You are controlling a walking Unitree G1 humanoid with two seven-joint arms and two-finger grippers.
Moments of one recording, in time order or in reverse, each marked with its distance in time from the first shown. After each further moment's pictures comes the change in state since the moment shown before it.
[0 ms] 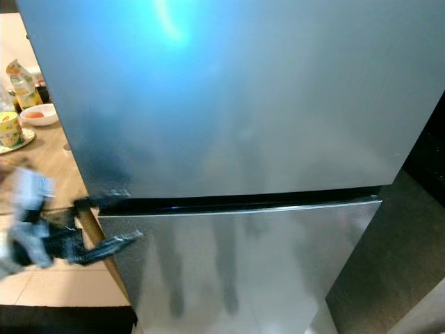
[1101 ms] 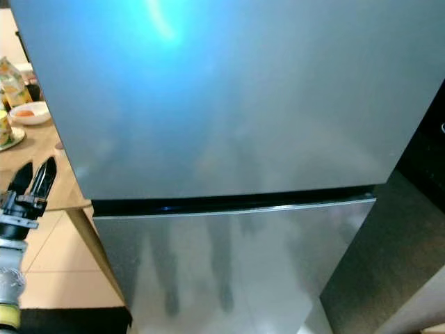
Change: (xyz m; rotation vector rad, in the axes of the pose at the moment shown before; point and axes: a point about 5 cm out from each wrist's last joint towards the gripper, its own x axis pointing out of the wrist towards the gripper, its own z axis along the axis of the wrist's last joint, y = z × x) left arm -0.065 0.077 -0.035 -0.230 -0.748 0.695; right arm 0.000 0.000 -0.001 -0.001 0.002 -0.006
